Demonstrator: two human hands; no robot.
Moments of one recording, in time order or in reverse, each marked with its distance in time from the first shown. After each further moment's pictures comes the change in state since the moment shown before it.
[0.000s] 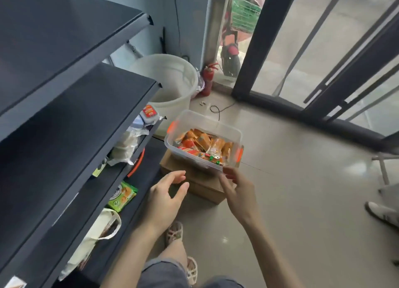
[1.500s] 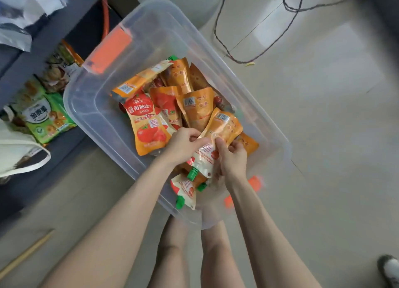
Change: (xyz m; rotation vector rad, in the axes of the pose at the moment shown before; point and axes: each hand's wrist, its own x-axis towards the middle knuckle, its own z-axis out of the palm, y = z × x) left_hand 0.408 -0.247 0.341 -0.122 -0.240 -0.829; right_hand 0.425 0.353 0.165 0.121 -0.383 0.866
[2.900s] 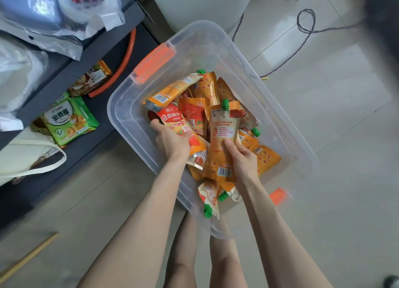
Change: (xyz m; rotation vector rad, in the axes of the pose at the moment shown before) left_hand -0.010 -0.007 -0.053 -0.241 0.737 -0.376; right_hand -0.016 -0.015 0.033 0.176 -0.240 -0.007
